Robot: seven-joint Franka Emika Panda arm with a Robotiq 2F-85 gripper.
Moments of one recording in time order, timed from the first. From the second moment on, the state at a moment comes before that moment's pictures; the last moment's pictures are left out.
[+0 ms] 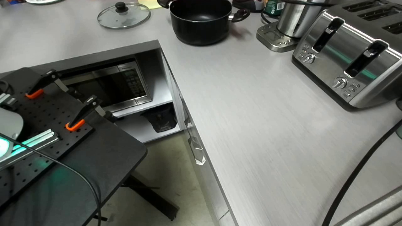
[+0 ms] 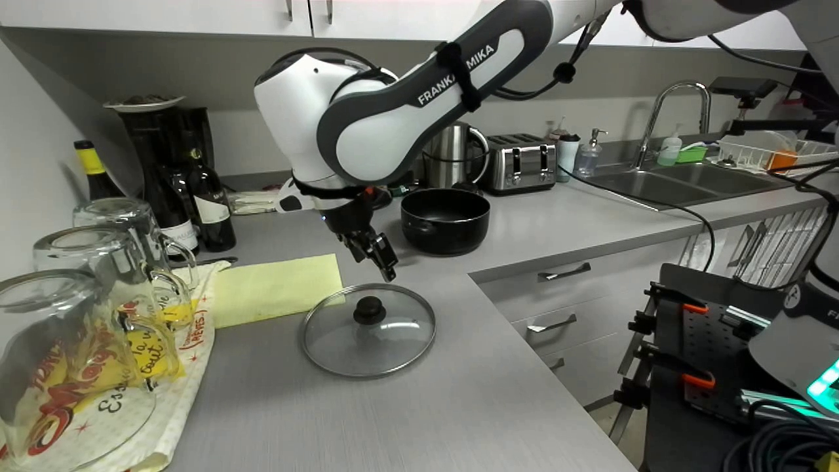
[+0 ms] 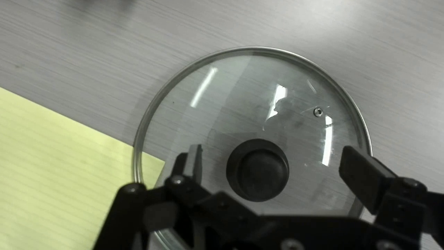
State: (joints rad) arm 0.32 0.82 0.17 -1.33 -0.42 1.90 -0.70
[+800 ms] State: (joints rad) arm 0.37 1.00 0.15 -1.17 -0.44 1.90 -0.72
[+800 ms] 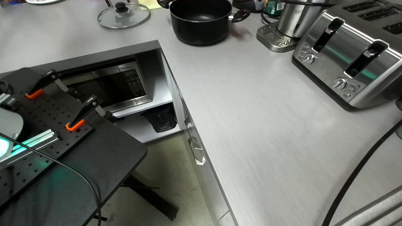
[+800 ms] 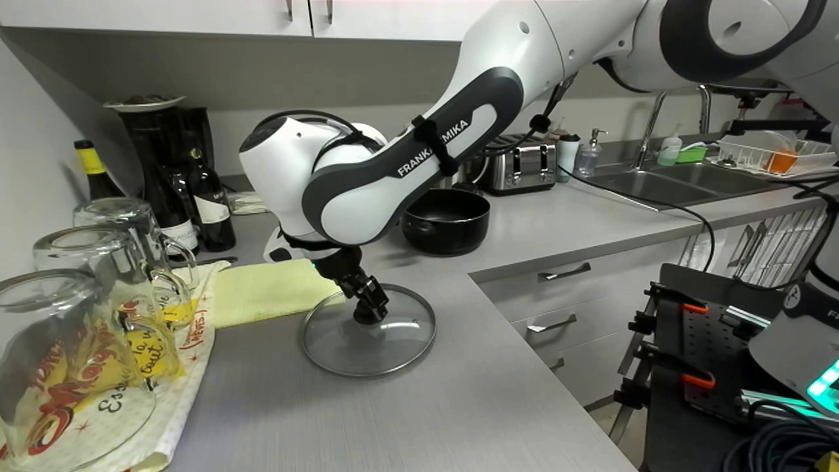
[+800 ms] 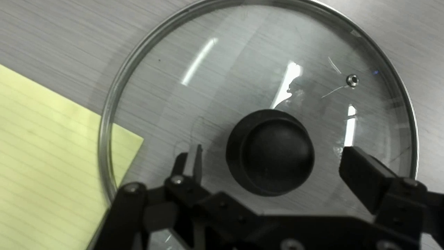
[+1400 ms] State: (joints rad) arm 0.38 1.03 0.14 -1.11 -0.45 1.89 -0.75
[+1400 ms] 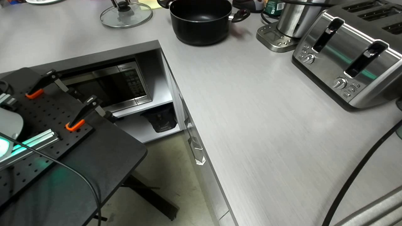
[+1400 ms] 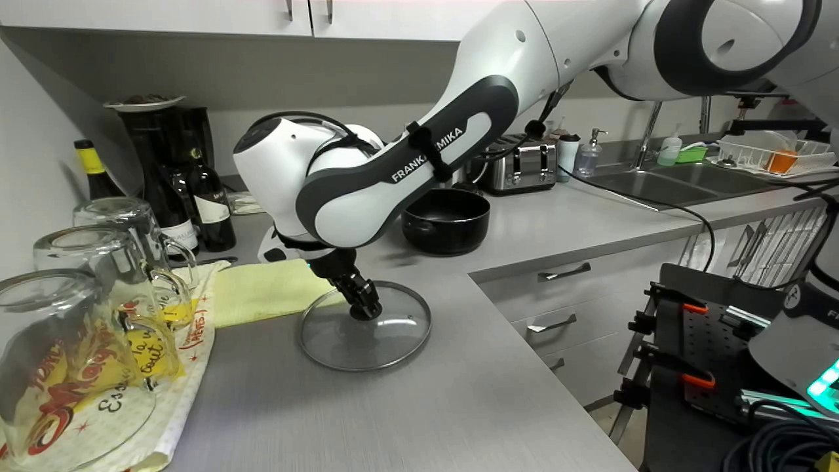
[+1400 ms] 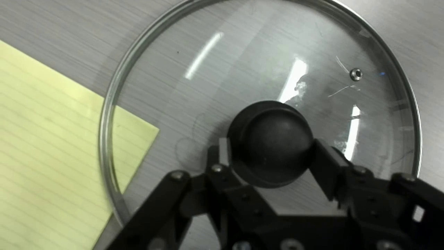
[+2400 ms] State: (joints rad) arm 0.41 0.87 0.14 -1.23 -0.49 1.94 -0.77
